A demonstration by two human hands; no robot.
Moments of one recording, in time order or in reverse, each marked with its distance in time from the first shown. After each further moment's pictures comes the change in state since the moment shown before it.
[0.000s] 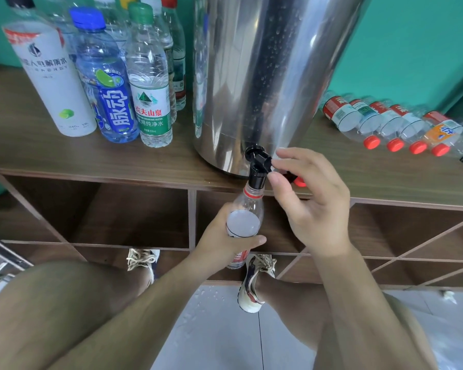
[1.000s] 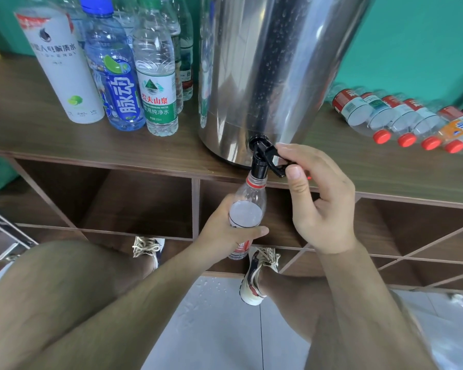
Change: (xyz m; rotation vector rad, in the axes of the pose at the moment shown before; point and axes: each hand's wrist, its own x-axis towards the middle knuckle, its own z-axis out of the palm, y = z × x) left_hand -0.003 0.005 0.004 0.010 0.018 -0.031; right_hand -0.008 0.002 -0.008 0.072 -0.076 0.003
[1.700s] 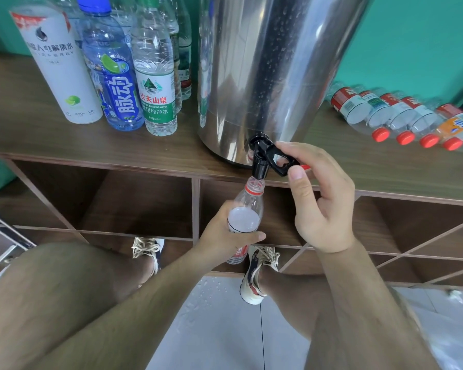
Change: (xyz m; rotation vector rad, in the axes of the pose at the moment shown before) left_hand -0.003 -0.011 0.003 0.010 0.031 -0.059; right_hand -0.001 -0.006 0.002 0.068 -0.001 0.052
